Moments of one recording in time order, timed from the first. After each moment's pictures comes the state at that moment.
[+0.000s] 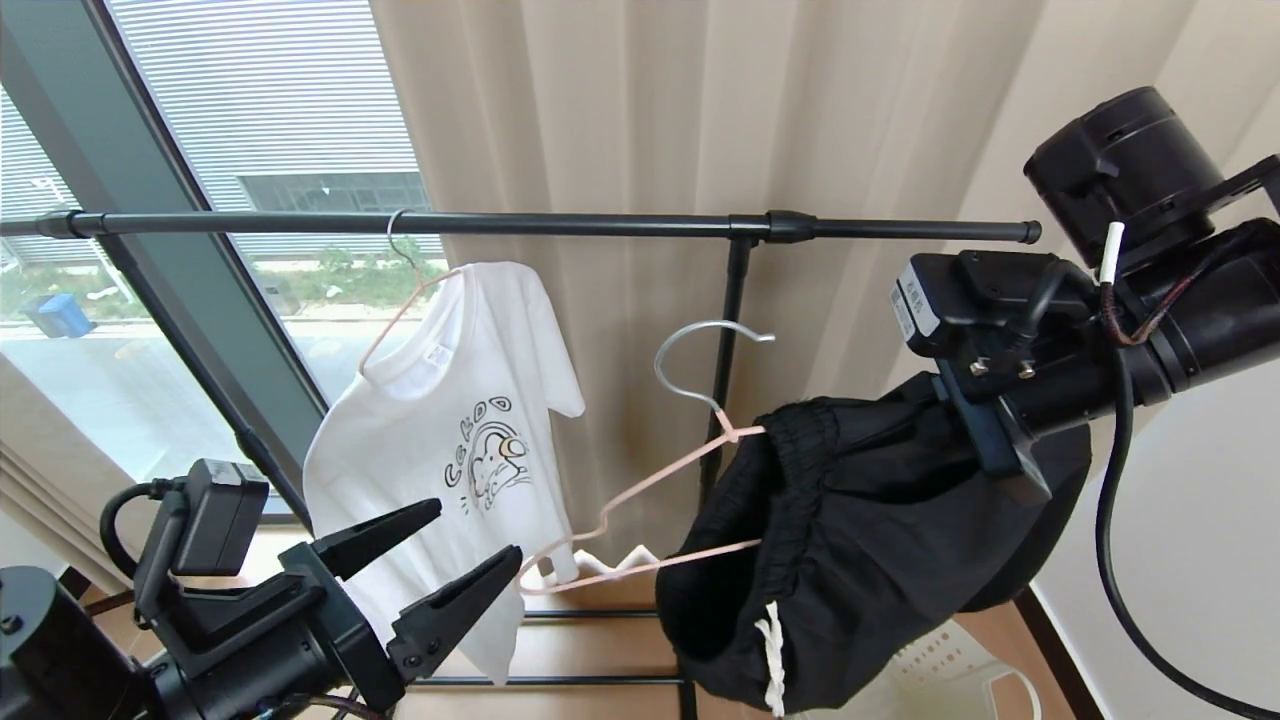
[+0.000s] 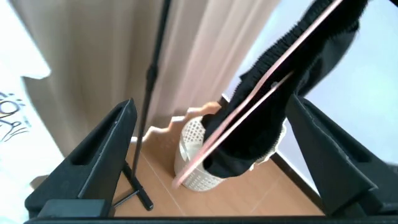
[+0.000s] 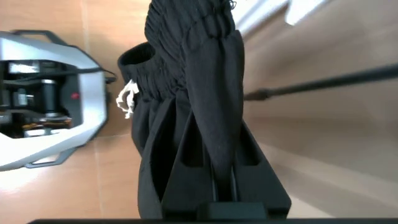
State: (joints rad) left arm -0.51 1.58 0.00 -1.55 -0.20 -0.22; right arm 0.47 1.68 -1.55 0.74 0.43 -0.96
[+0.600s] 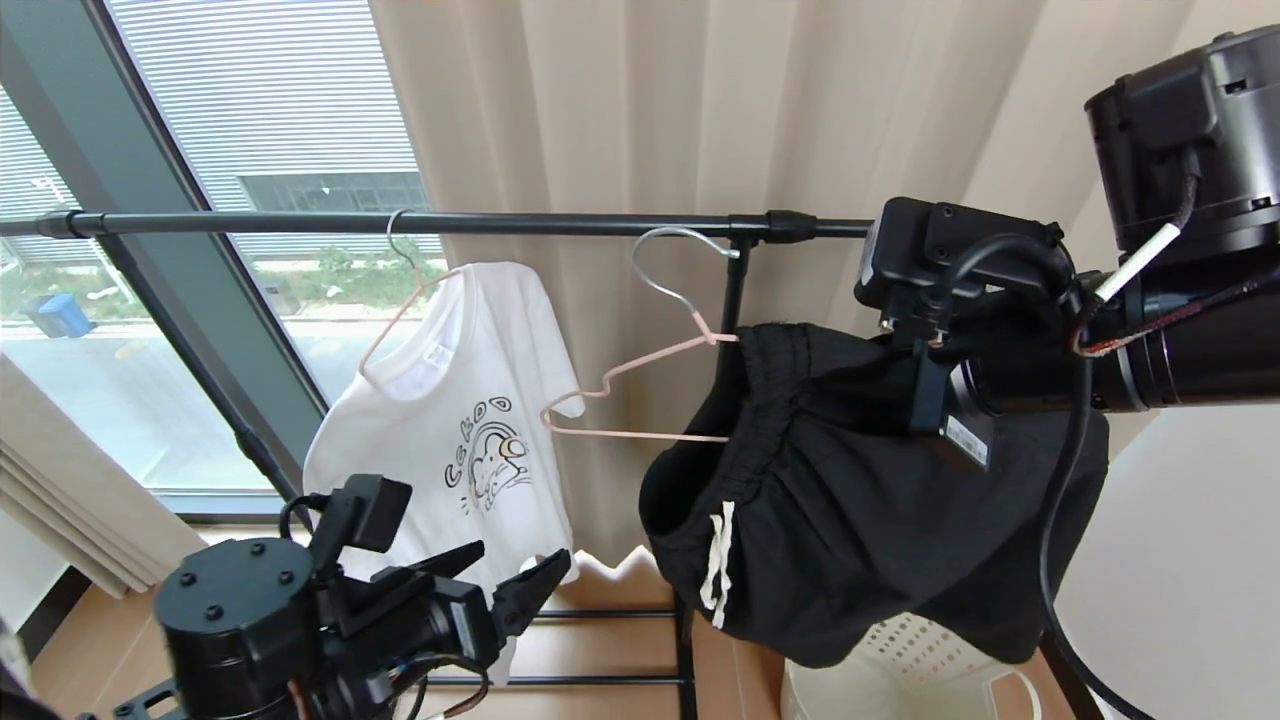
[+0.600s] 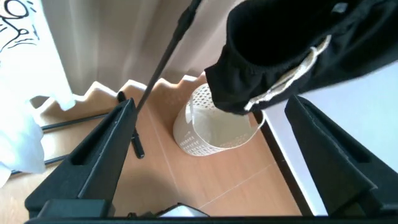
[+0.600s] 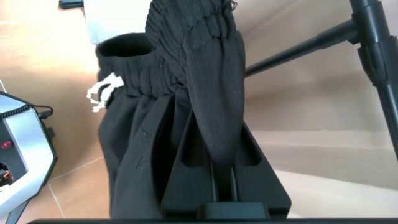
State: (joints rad) left arm -0.59 1.83 -0.14 -1.42 0.02 -0.38; right arm 0.62 1.57 -1.33 0.32 0.03 -0.71
